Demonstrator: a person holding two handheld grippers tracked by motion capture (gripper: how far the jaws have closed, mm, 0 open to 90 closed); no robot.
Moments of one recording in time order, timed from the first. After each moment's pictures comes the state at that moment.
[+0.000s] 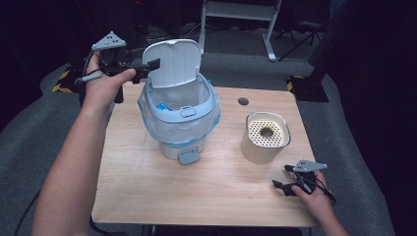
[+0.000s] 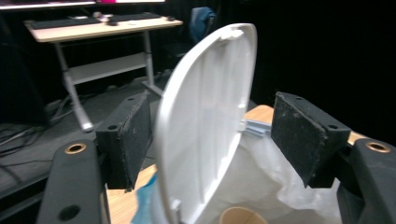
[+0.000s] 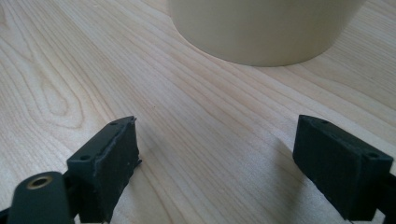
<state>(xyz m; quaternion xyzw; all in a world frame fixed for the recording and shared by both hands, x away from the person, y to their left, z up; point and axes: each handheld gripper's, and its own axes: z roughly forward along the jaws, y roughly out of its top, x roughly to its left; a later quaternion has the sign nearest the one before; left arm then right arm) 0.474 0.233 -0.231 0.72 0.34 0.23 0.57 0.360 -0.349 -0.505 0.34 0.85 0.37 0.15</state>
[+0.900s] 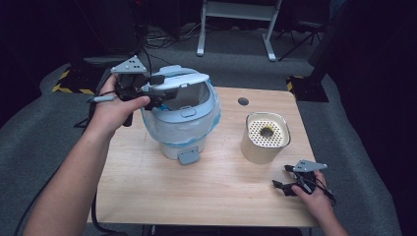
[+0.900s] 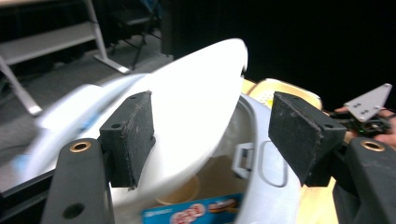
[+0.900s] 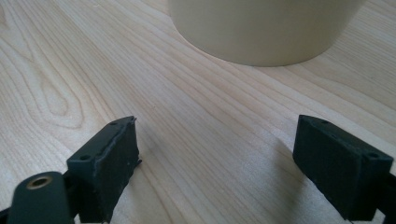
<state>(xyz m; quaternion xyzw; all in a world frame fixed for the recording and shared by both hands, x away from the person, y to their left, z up) 0.425 0.185 -0.250 0.78 0.29 0.15 0.53 0.360 -0.349 -0.505 0.34 0.85 0.37 0.15</state>
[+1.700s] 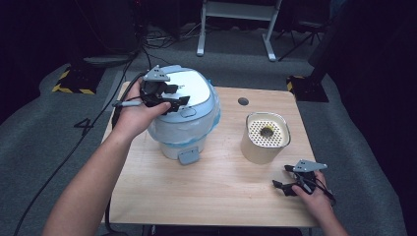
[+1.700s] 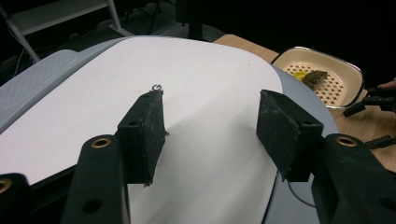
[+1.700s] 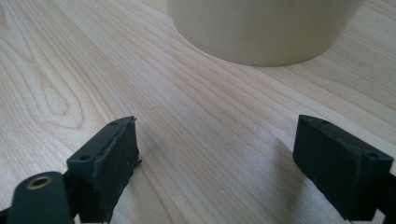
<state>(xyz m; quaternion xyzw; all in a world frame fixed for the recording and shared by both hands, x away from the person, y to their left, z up) 0.440 0.153 -0.272 0.81 0.32 0.18 0.46 0.360 -0.349 -0.505 0.34 0.85 0.37 0.15</state>
